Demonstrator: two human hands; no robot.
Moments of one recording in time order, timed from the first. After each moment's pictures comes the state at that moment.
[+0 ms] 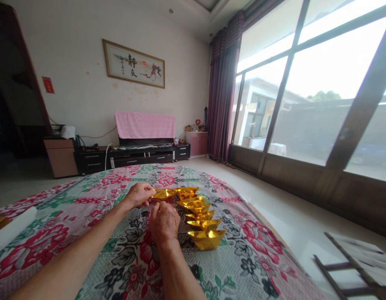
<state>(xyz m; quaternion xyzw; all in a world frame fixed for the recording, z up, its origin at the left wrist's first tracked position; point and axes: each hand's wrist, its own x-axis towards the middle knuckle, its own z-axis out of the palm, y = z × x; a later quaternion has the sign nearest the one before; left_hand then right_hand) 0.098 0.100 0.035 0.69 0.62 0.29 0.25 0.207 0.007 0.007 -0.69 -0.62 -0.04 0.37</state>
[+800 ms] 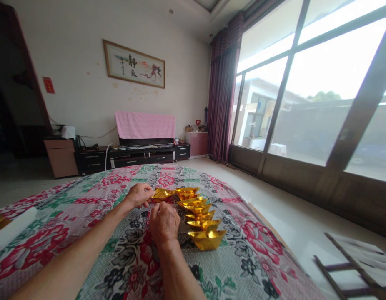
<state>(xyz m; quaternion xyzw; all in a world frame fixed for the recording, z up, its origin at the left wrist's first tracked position) 0.098 0.098 0.036 0.68 0.63 0.28 0.25 0.207 0.006 0.009 -0.69 -0.62 -0.03 0.37</state>
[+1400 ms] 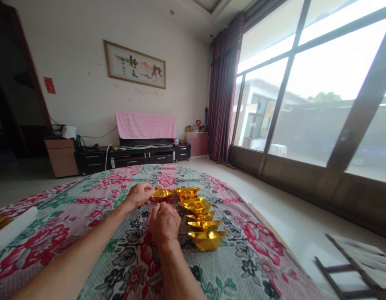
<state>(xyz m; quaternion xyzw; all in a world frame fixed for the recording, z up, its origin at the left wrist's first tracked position) 0.098 0.099 0.034 0.69 0.62 0.31 0.21 0.207 0.008 0.005 -0.69 -0.62 -0.05 0.37</state>
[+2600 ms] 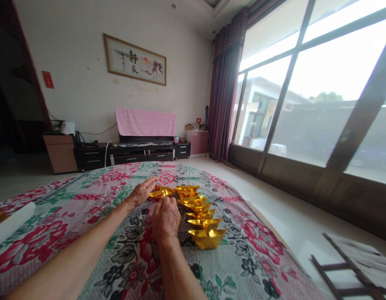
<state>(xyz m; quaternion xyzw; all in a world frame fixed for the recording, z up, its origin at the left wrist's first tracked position) 0.093 0.123 0.007 0.76 0.46 0.42 0.20 0.211 0.014 0.002 -0.68 -0.61 -0.02 0.40</state>
